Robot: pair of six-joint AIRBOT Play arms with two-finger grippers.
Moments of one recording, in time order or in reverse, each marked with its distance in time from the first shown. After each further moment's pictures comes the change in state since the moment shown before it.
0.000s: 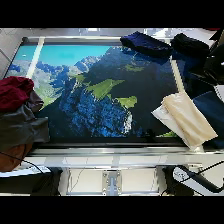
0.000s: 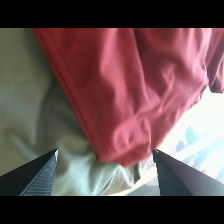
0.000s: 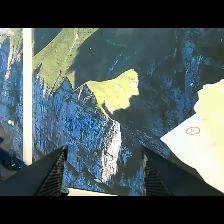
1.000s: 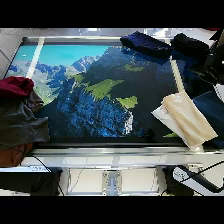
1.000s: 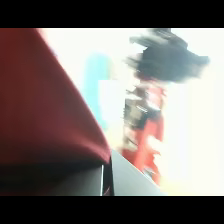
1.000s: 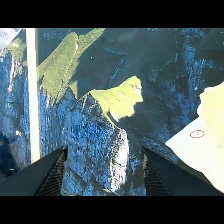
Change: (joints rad) left arm -0.035 -0.108 0.000 -0.916 0.031 0.551; right arm 0.000 0.000 0.000 0.001 -0.024 0.052
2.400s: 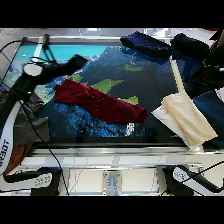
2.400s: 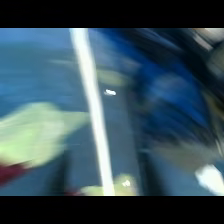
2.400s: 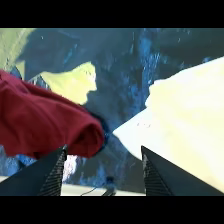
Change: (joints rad) left arm -1.012 0.185 0.000 0.530 0.324 -0.044; right arm 0.003 -0.001 -0.077 -0.133 0.011 -0.188
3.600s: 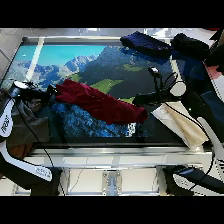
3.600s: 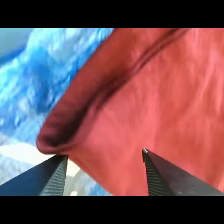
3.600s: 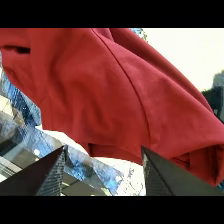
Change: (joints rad) left arm 0.346 -0.355 -0.001 0.277 -0.281 -0.389; right arm 0.610 -0.066 -0.467 0.011 -0.528 0.005
